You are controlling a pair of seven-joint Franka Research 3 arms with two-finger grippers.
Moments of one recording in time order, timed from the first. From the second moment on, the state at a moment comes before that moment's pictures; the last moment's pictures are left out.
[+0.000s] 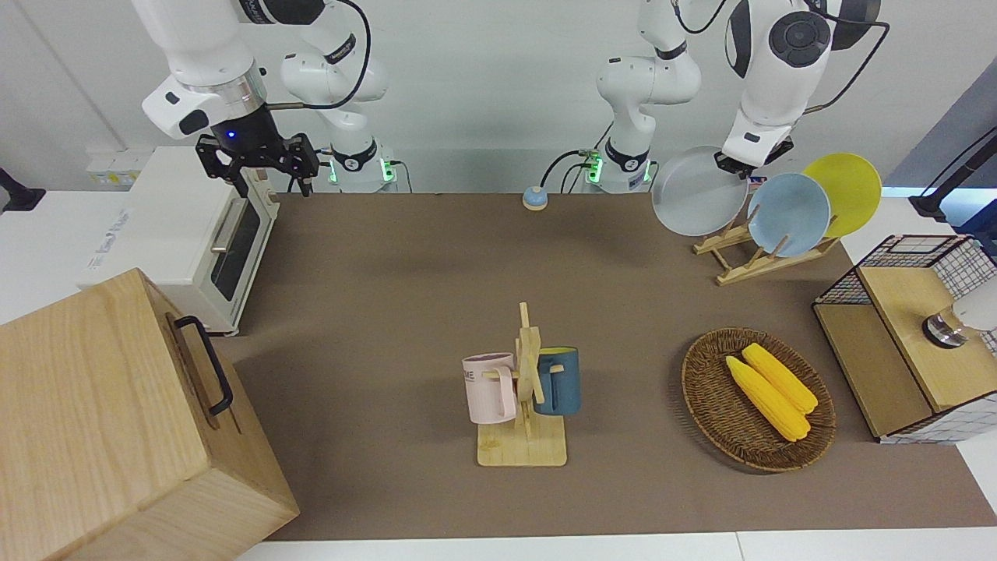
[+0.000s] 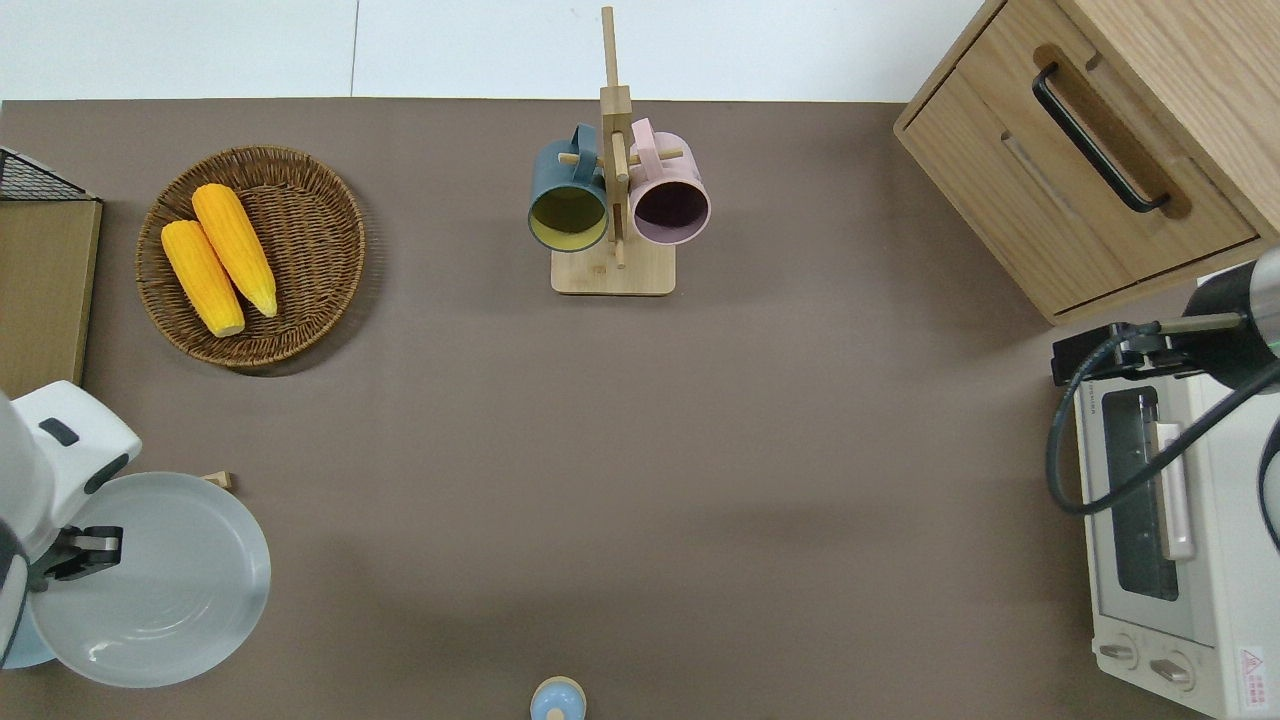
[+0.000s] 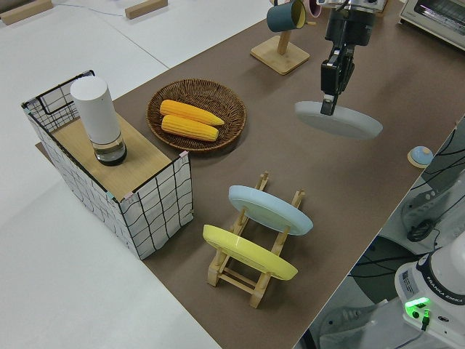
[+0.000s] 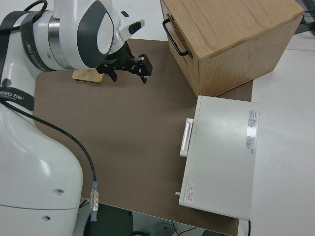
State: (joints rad) left arm -0.11 -0.23 -0.01 -1.96 0.48 1.36 -0.19; right arm -0.09 0.03 0.16 -1.48 -0.03 1.46 0.05
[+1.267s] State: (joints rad) left arm -0.12 -0.20 -0.04 -2.16 0.80 1.43 -0.48; right arm -0.09 0.03 0.16 -1.48 -0.03 1.46 0.05
